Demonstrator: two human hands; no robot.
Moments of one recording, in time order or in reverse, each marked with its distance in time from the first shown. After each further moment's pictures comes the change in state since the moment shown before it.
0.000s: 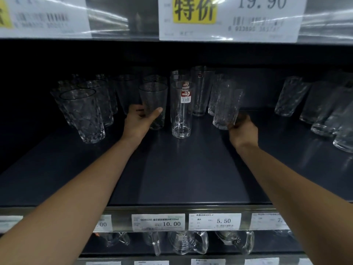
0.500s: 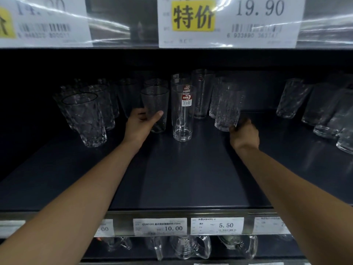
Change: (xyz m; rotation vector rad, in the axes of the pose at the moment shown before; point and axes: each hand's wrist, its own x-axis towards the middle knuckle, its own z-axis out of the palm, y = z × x) left_hand 0.001 -0.002 -0.001 -0.050 -0.001 0.013; right_hand 0.003 -0.001 0.005 -0.138 0.006 0.040
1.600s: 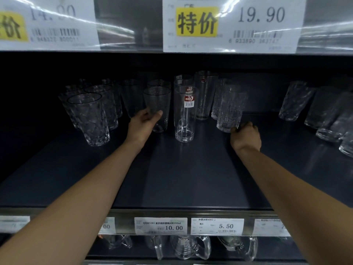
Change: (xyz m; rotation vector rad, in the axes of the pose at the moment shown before) left_hand -0.002 0.005 -0.009 -0.040 -0.074 -0.078; right_hand 0.006 0.003 0.007 -0.068 0.035 0.016
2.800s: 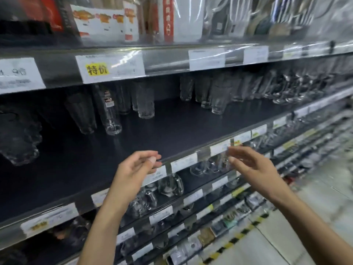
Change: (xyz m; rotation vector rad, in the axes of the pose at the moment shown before) left_hand -0.265 0.069 0.015 -0.117 -0.678 0.058; right_hand -0.273 0.118 -0.259 0.329 -0.054 -0.001
